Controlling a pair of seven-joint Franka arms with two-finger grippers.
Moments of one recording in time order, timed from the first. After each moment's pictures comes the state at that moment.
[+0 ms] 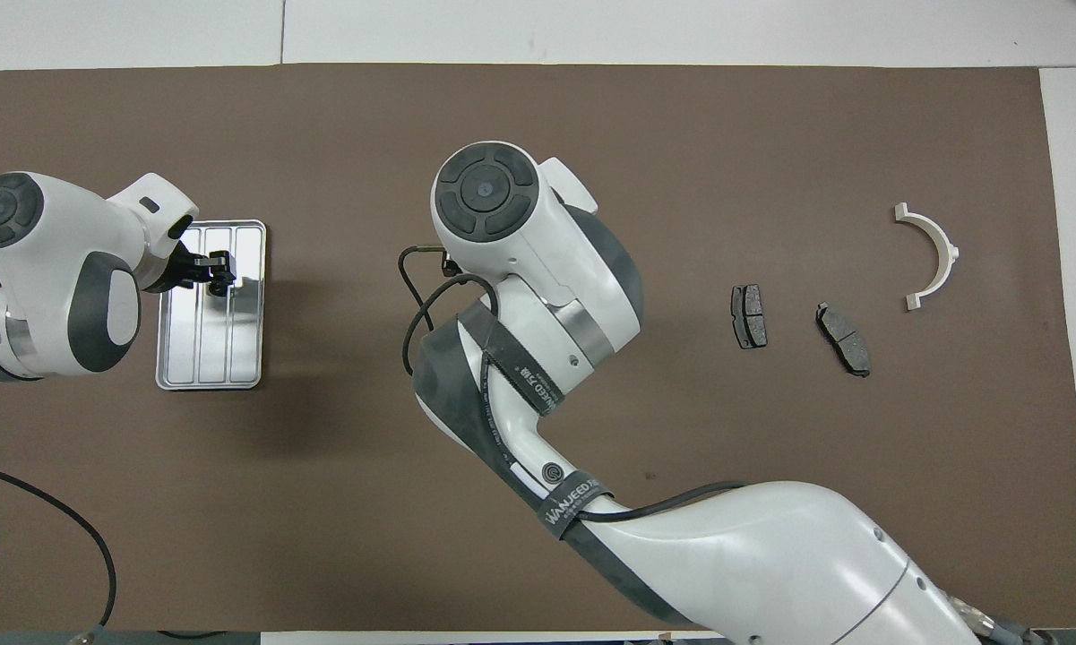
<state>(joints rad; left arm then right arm) -0.05 0.31 0.03 -1.98 0.01 2.34 -0.05 0.59 0.63 0.07 -1.22 -0.08 1.87 0.77</state>
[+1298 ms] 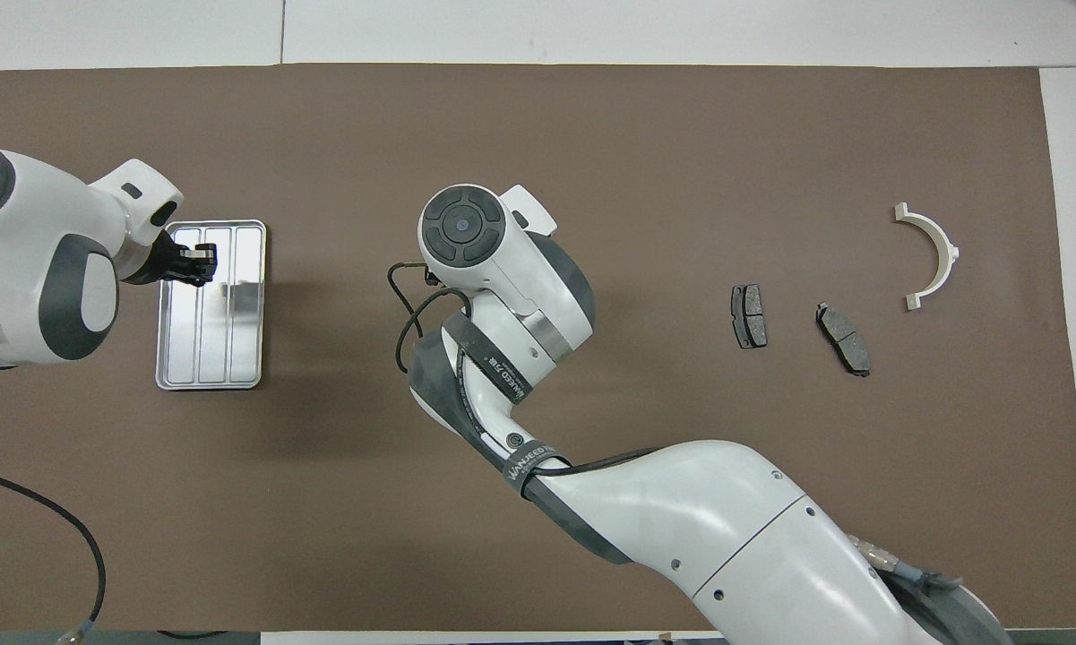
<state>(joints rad) -0.03 0.27 0.03 -1.90 0.01 2.19 -0.06 0.61 0.78 0.07 -1.21 -0.08 2.04 0.76</state>
